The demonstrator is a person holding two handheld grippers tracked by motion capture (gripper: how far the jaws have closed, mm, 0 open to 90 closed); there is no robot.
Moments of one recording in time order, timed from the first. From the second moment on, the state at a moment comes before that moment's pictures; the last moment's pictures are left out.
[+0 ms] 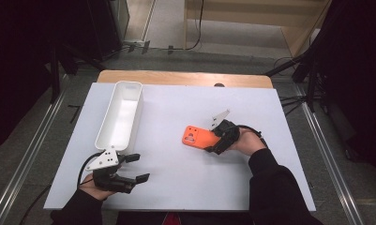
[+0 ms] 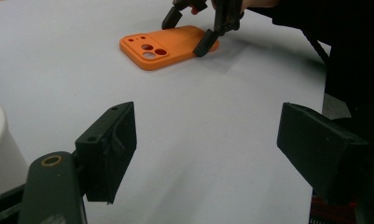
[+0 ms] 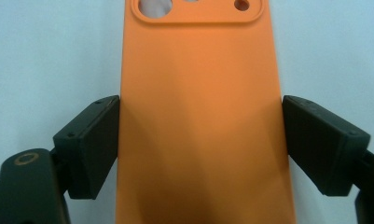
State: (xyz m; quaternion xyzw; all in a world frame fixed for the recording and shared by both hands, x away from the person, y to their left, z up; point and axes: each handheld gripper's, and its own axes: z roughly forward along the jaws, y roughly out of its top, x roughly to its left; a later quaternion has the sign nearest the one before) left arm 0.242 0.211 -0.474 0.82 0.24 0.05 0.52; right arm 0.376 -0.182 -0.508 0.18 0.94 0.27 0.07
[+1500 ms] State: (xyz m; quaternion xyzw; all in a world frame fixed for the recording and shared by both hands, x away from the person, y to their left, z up) left arm 0.247 0.191 -0.448 0.81 0.27 0.00 0.53; right arm 0.368 -0.198 -0.477 0.32 0.87 0.38 -0.02
